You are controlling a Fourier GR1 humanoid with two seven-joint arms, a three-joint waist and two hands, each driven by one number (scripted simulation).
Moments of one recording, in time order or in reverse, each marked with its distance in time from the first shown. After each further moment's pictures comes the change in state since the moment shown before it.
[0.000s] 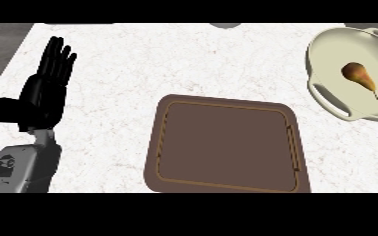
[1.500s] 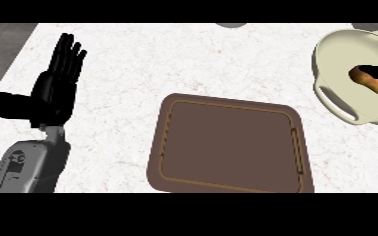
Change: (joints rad) left arm -0.028 0.004 -0.071 0.005 0.017 0.056 -0.010; right arm -0.467 0.156 0.593 0.125 0.496 -0.284 0.478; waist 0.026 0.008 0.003
